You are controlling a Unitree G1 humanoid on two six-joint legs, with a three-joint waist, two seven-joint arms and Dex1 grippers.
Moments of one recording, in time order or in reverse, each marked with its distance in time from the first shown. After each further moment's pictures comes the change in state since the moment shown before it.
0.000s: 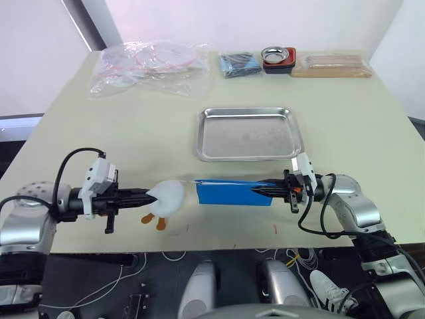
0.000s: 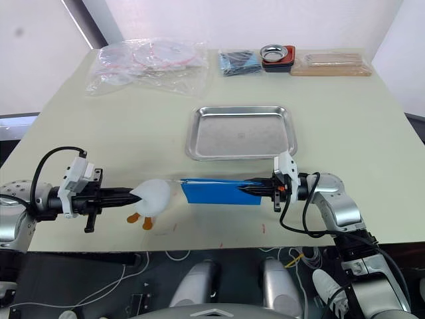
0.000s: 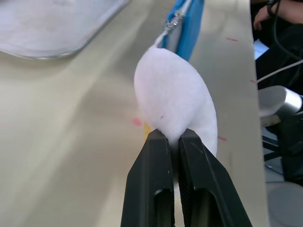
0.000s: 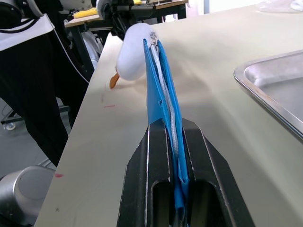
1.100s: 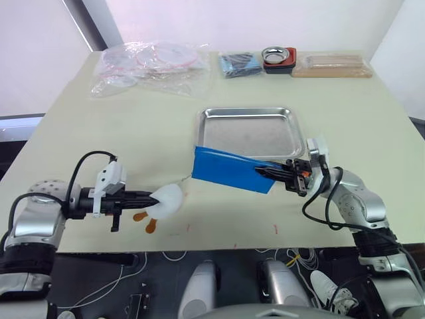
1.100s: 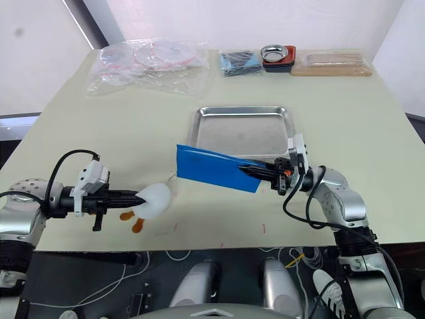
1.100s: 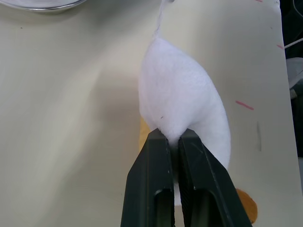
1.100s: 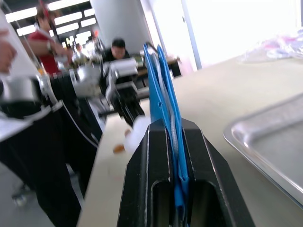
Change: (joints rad) left arm -0.082 -0.024 -0.107 0.138 0.117 -0.064 0.008; right arm -0.033 0.089 -0.144 -0.072 0.269 0.252 -0.112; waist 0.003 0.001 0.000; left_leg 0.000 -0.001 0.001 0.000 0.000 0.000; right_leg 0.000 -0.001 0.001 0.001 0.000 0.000
